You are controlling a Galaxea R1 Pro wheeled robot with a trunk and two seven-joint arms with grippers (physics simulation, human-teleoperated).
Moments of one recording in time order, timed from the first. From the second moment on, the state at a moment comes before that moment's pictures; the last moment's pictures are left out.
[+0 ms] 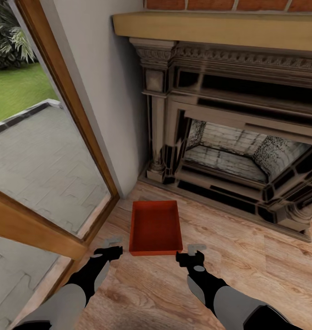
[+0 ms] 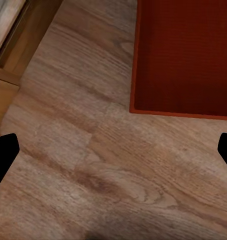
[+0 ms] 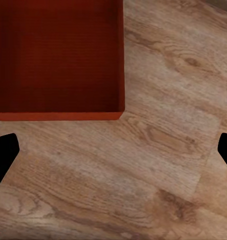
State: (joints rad) left arm -0.69 -0.08 0.05 -0.39 0.01 0.13 0.14; right arm -0.74 0.13 0.51 -0.16 -0.42 -0.15 -0.25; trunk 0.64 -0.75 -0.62
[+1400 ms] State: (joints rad) left arm -0.69 -0.08 0.06 -0.36 0.02 0.11 0.14; right arm -0.74 0.13 0.51 -0.15 -0.42 -0.21 -0.24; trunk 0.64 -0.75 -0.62
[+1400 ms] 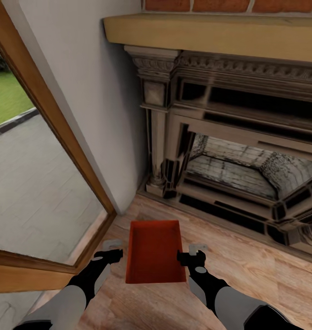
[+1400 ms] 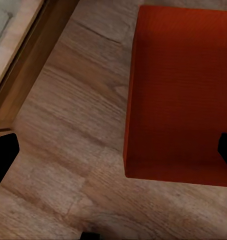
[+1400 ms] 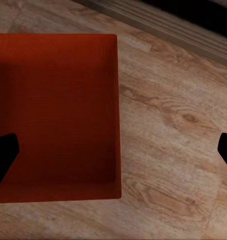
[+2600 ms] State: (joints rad) left arm -0.69 -0.08 0.05 -0.30 0.02 0.06 0.13; right arm -0.74 0.13 0.52 -0.14 -0.42 -0.14 -0.24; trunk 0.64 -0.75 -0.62
